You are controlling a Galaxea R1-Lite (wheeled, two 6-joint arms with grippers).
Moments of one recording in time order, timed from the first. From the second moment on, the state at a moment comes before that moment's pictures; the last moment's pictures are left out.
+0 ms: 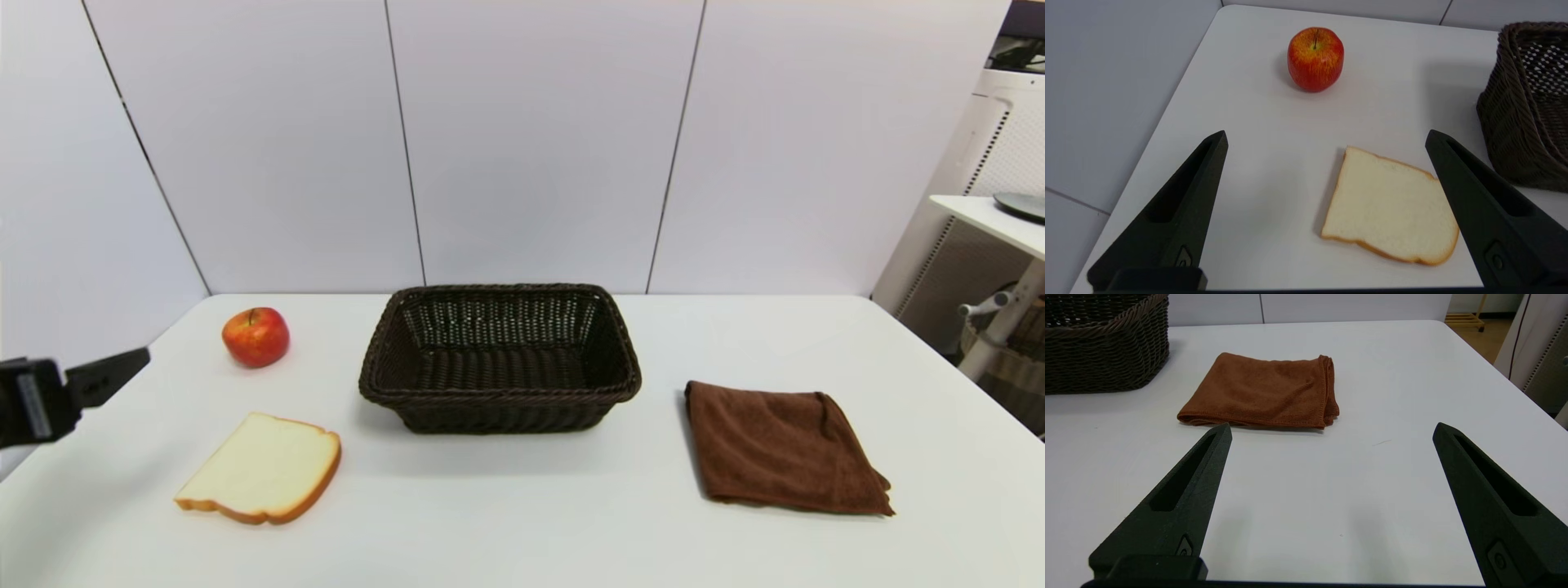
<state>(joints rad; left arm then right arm) 0.11 1.07 -0.59 -0.16 0.01 0.01 0.00 0.00 0.00 0.00 -0.01 0.02</state>
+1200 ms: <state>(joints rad) 0.09 2.07 -1.04 -0.52 0.01 -0.02 0.00 0.00 0.00 0.00 -0.01 0.02</state>
